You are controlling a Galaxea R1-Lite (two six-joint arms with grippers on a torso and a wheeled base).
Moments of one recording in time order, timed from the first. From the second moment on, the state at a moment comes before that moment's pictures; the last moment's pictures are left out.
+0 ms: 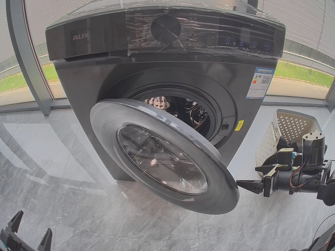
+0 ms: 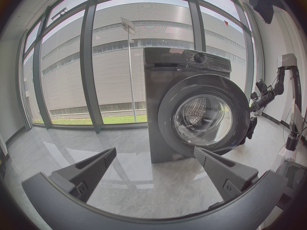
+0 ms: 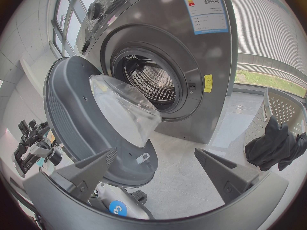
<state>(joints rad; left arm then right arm) 0.00 0.02 -0.02 0.04 -0.08 0.06 0.36 1.54 -0.39 -0.65 0.28 0.07</state>
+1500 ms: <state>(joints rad) 0.00 0.02 -0.02 0.04 -0.08 0.06 0.50 1.92 -0.62 -0.87 0.03 0.20</state>
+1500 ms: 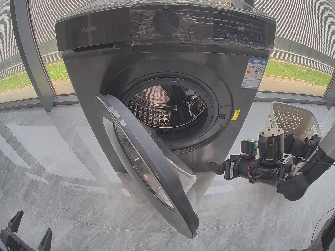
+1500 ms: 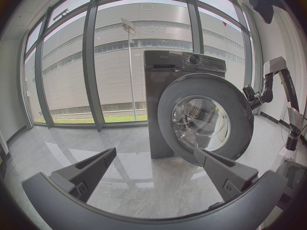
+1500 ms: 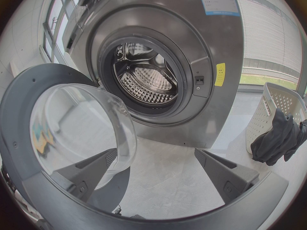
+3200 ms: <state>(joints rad) 0.00 0.02 -0.02 0.04 -0.08 0.06 0.76 2.28 -1.01 -0.85 -0.01 0.21</state>
